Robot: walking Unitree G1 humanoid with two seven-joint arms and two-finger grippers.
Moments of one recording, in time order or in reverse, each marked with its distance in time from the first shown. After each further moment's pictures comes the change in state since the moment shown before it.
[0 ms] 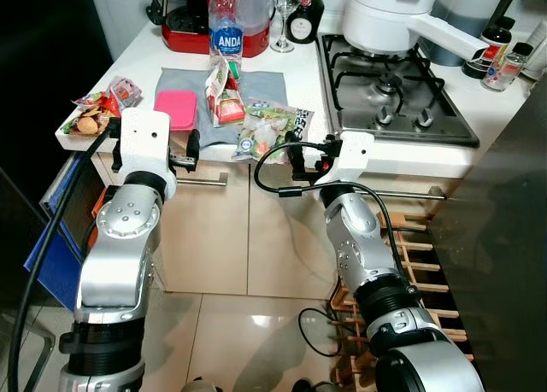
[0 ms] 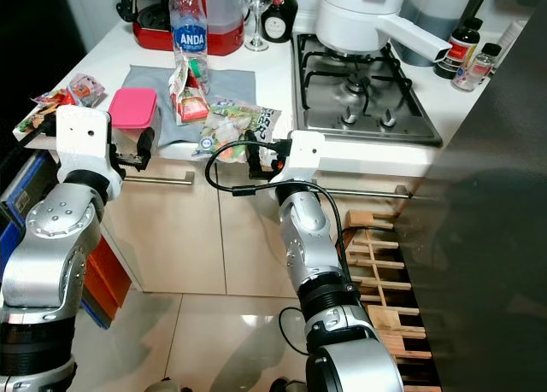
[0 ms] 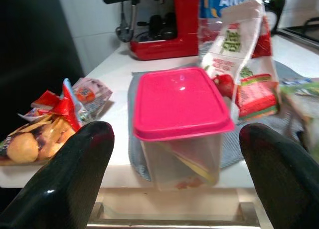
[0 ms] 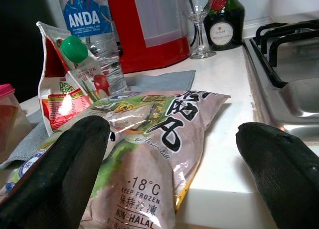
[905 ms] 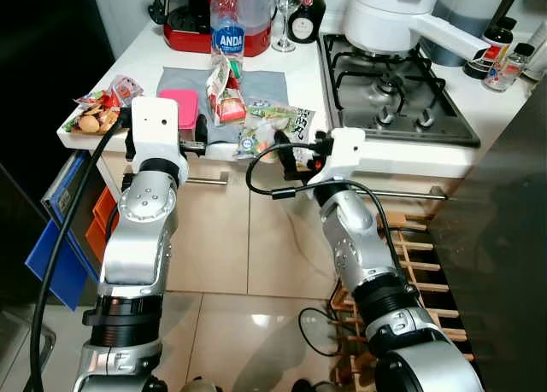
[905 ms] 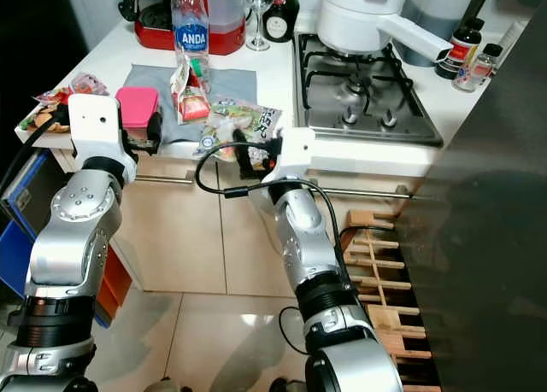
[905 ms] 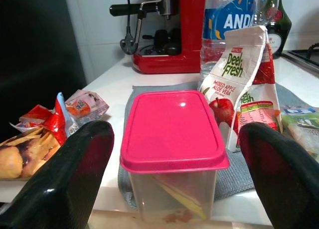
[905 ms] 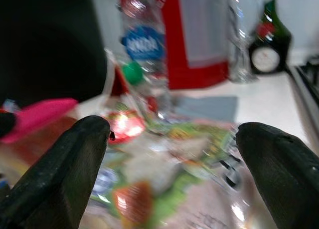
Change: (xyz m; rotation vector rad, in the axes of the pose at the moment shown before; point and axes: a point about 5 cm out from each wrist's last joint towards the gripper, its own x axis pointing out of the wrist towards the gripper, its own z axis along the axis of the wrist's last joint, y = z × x) left arm 0.017 -0.012 0.003 -0.040 -0.052 0.032; right arm -0.004 0.022 0.021 -0.025 -0.066 0.177
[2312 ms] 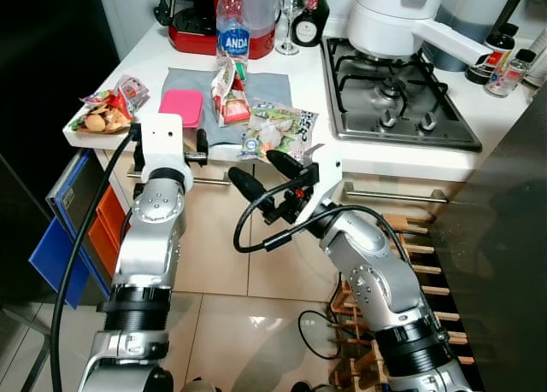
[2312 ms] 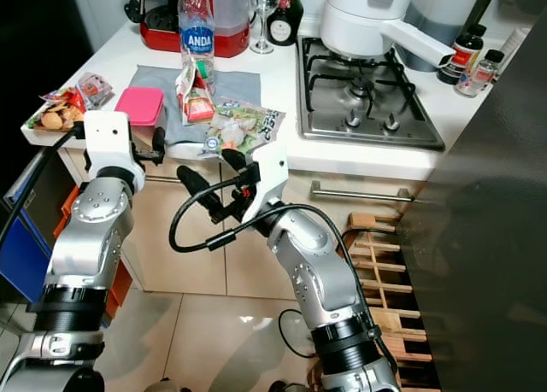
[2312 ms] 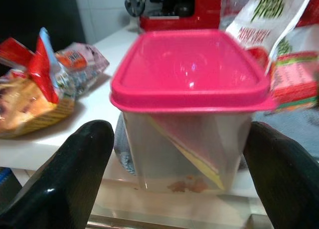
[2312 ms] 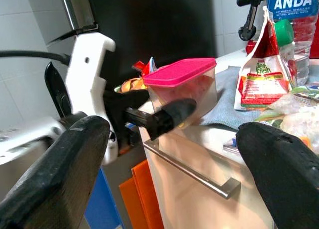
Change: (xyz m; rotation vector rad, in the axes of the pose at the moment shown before) left arm 0.024 -0.005 -0.042 -0.003 0.109 0.019; right arm -0.036 0.035 0.003 0.107 0.169 0.378
